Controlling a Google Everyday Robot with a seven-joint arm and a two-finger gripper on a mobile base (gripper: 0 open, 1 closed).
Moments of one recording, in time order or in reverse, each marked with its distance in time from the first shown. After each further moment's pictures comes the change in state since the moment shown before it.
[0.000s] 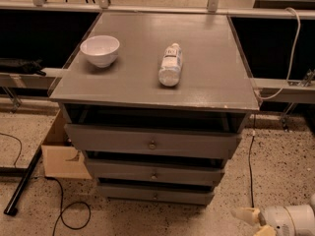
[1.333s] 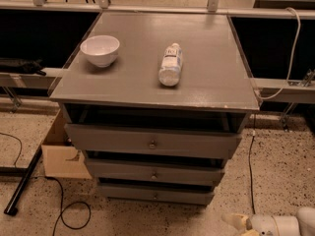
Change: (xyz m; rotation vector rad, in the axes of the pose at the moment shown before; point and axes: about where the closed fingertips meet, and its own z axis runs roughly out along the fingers) arm 0.019 -0.030 0.033 0.022 -0.123 0.067
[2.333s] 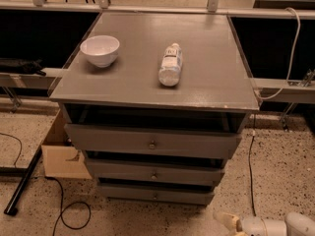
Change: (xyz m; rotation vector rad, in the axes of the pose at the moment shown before) arm 0.007 -0.018 0.029 -0.020 -0.069 -0.048
